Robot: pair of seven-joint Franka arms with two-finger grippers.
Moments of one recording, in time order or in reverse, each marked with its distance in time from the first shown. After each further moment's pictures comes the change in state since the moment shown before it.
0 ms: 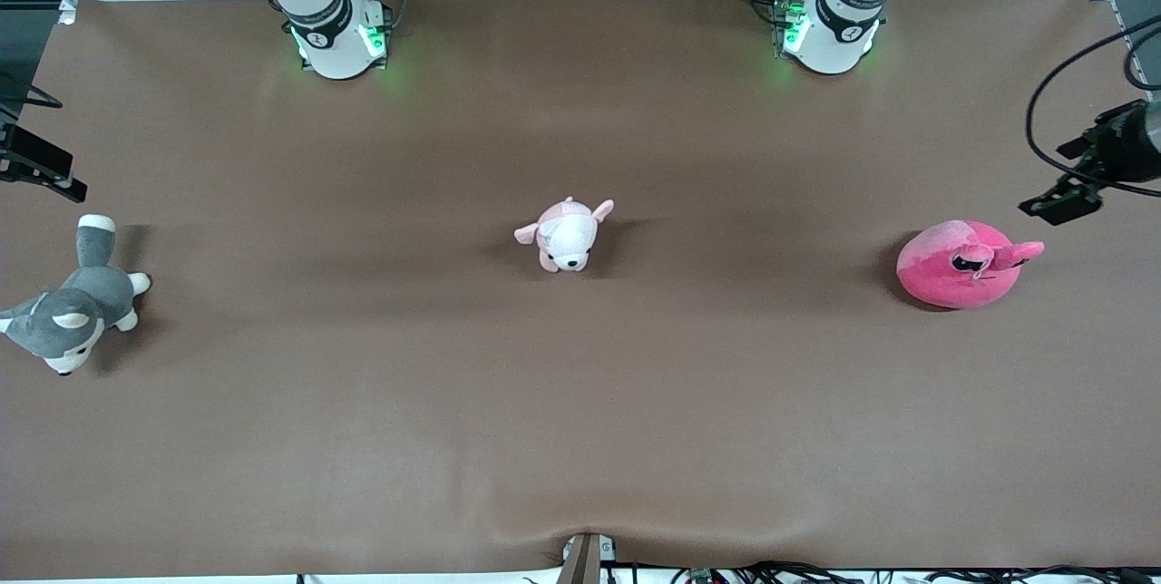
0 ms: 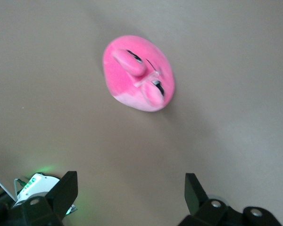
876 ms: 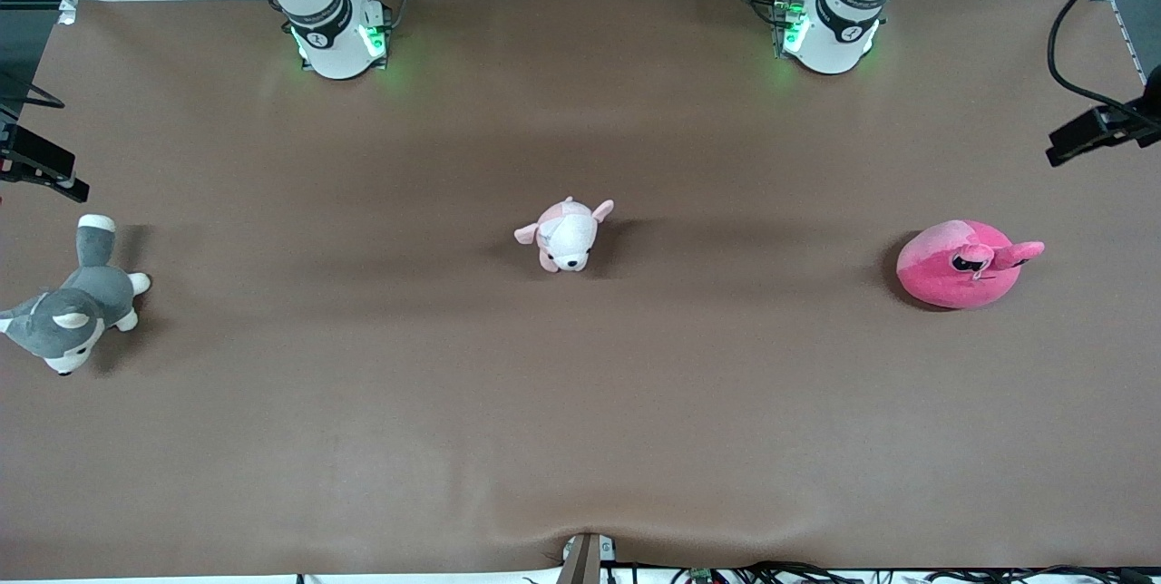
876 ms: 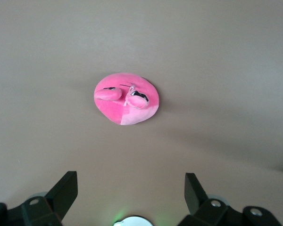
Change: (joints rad) left arm -0.101 -0.045 0.002 0.151 0.089 -0.072 0.609; right arm 0.002 -0.001 0.000 -0.002 0.000 0.000 0.000
